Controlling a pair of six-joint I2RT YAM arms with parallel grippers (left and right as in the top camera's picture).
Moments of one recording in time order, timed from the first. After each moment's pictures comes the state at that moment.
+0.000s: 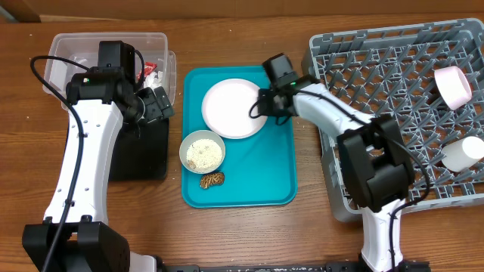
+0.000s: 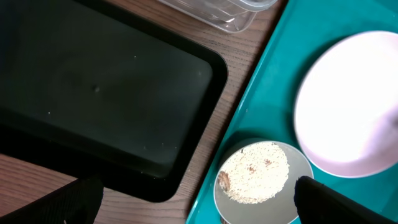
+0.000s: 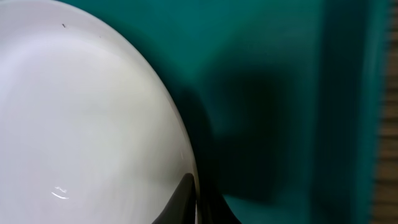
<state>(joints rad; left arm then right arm) 0.01 1.62 1.50 -1.17 -0.02 -0.44 0.43 2.17 1.56 -0.57 -0.09 0.46</state>
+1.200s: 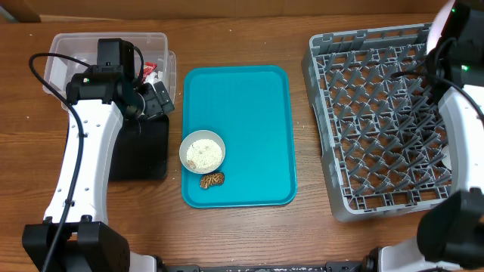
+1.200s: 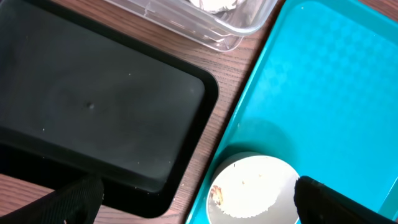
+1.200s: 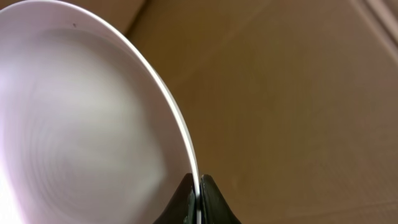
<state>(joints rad) 0.01 1.63 1.50 -1.12 -0.02 -0.44 -0.20 1.72 1.53 -0.35 0.84 -0.34</state>
